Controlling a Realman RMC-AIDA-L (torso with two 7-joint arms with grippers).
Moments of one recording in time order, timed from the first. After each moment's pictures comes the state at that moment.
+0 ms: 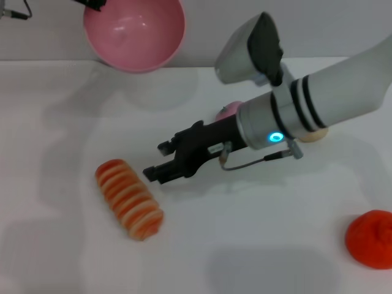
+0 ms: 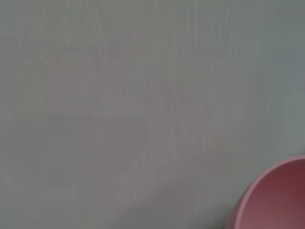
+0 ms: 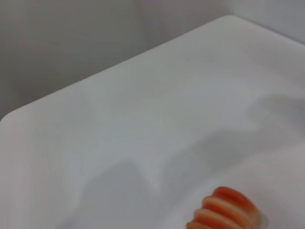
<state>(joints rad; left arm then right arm) -0.95 -1.96 0.94 0.90 2.60 1.02 -2.31 0.83 2.08 -1.61 -0.76 1.35 1.10 -1.11</state>
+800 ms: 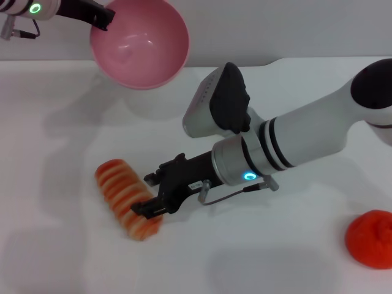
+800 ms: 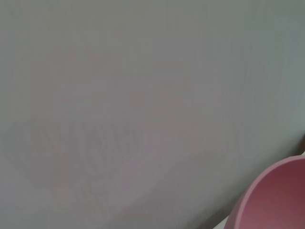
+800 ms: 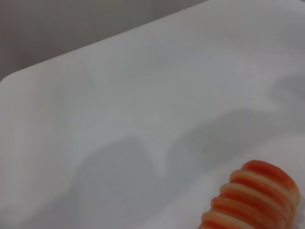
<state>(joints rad) -0.91 -2.01 0.94 0.91 2.60 0.99 -2.25 0.84 2.09 -1.94 -0.68 1.57 0.88 -1.19</state>
